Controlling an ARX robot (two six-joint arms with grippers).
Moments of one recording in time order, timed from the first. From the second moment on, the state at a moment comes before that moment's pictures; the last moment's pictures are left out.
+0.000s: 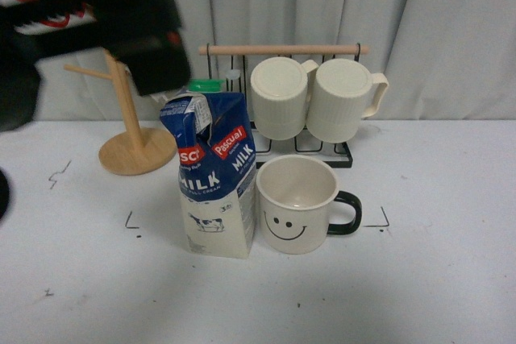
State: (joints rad) left arm -0.50 1.32 0.46 0.79 -0.44 -0.25; right arm 0.00 0.00 0.01 0.00 0.00 0.00
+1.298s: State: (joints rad) left arm 0.00 0.33 0.05 0.27 0.00 -0.02; right arm 0.00 0.00 0.01 0.00 0.00 0.00
